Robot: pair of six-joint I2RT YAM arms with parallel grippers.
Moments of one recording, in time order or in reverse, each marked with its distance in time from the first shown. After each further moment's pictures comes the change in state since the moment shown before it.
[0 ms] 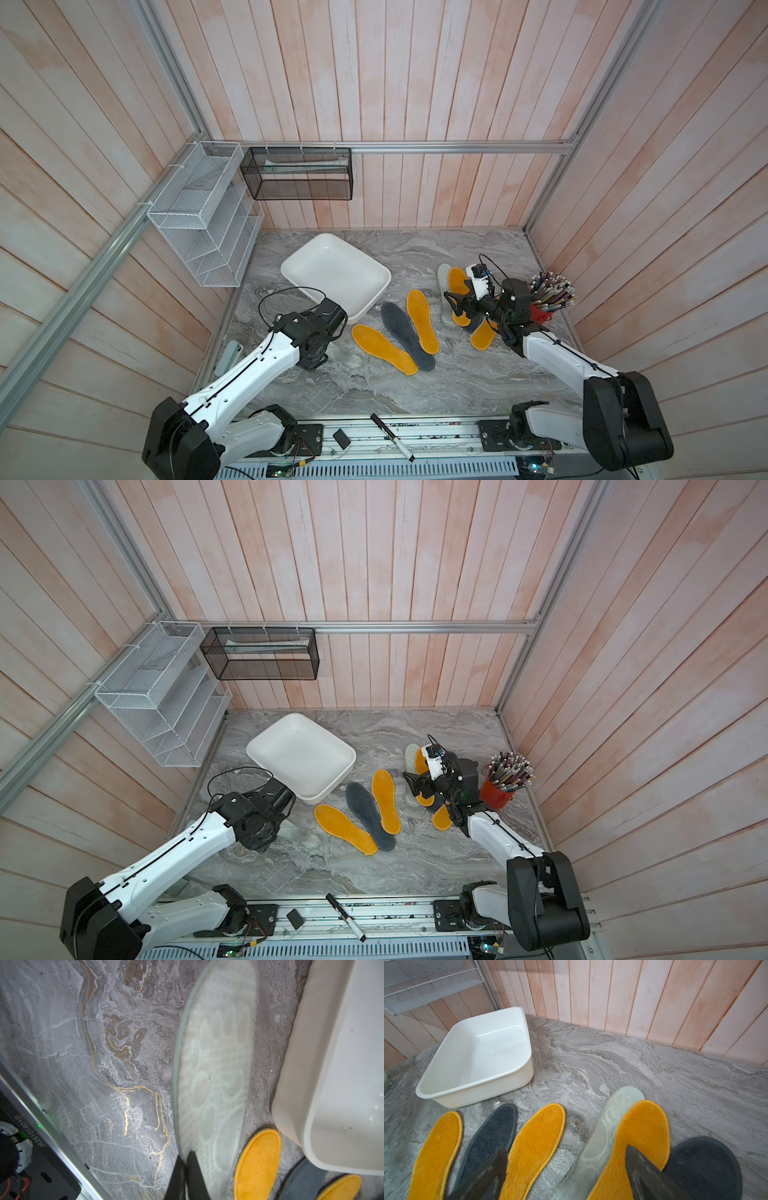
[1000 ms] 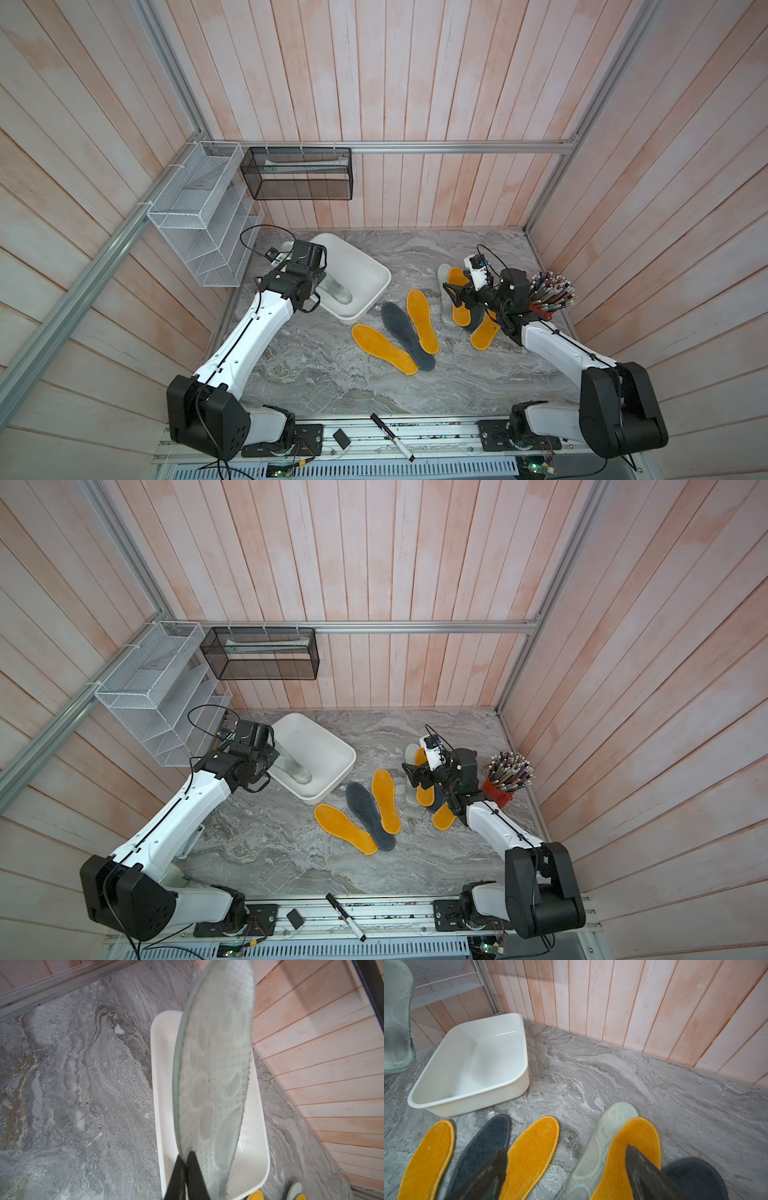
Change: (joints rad) left arm 0.306 0.229 0.357 0.417 -0.044 0.649; right arm 0.000 0.062 0.109 -0.038 0.000 -0.040
